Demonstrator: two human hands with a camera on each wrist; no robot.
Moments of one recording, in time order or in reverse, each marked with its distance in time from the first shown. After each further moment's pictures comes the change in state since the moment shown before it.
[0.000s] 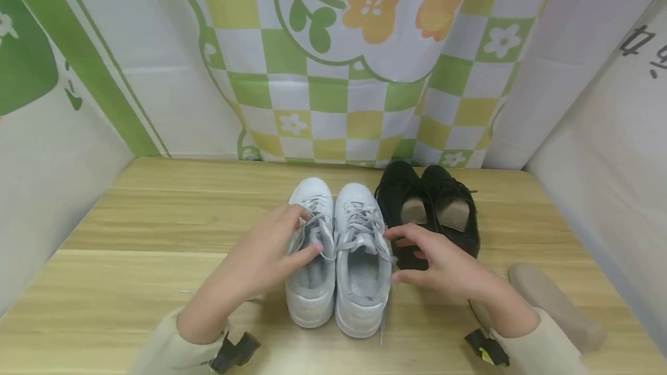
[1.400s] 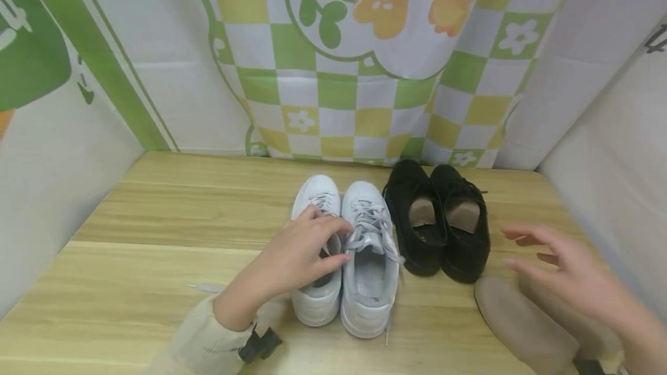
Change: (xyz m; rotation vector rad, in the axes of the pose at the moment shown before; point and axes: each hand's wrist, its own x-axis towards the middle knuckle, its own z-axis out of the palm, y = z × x) left_hand 0.014 0.017 0.019 0.042 -0.082 0.154; right_hand -0.092 0.062 -0.068 -0.232 0.316 0.171
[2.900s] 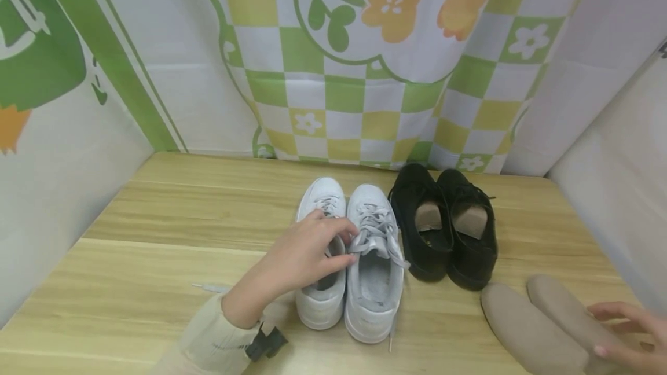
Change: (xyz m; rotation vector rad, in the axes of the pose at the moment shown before) left_hand 0.004 -0.003 0.001 -0.030 -0.026 -0.036; right_hand -0.093 0.139 -0.005 -0.140 -0.293 0.369
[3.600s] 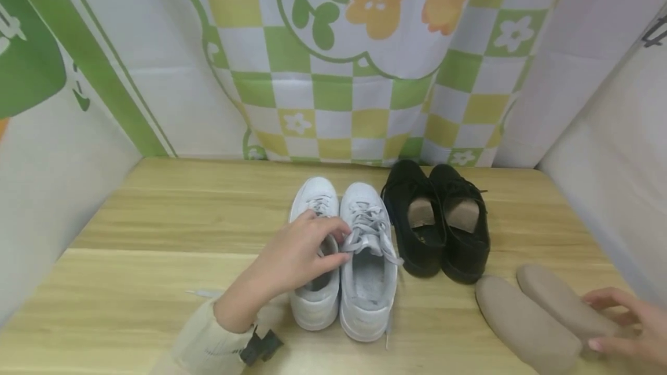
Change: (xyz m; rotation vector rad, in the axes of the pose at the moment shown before) left_hand 0.002 0.000 0.003 0.008 0.025 -0.008; right_hand 0.000 0.017 0.004 0.019 0.153 -0.181
